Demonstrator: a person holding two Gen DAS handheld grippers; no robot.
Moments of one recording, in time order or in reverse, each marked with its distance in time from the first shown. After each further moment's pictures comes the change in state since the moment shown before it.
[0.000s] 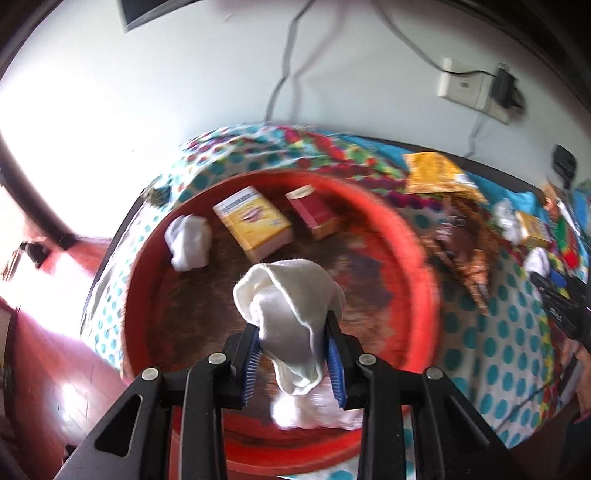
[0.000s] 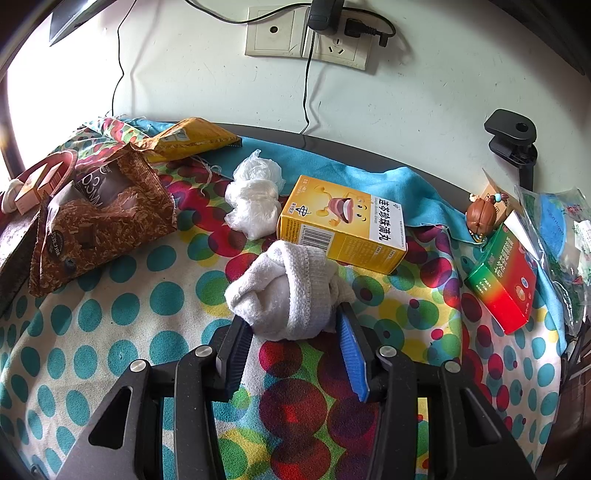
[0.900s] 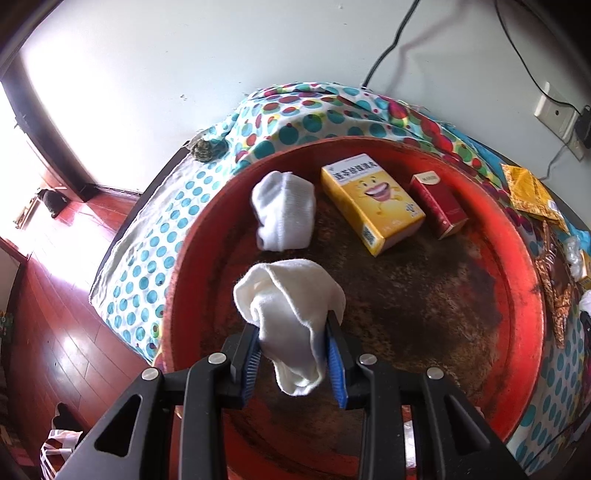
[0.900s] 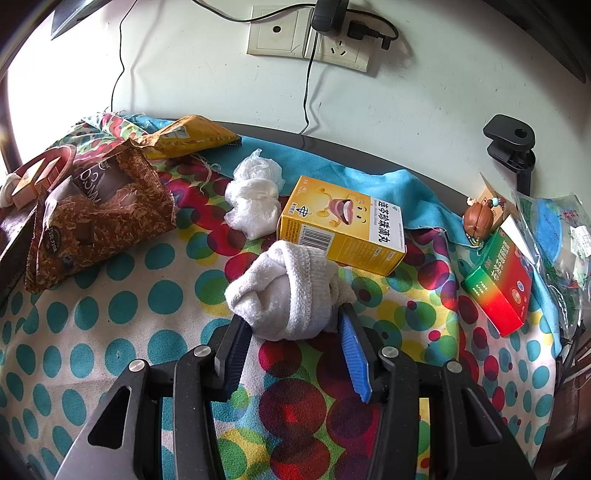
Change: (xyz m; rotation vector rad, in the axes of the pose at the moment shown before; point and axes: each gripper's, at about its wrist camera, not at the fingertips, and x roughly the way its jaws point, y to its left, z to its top) left arm 0.061 0.090 0.003 -0.151 0.088 0.077; right arm 0.000 0.000 0.001 -0.016 0.000 -0.017
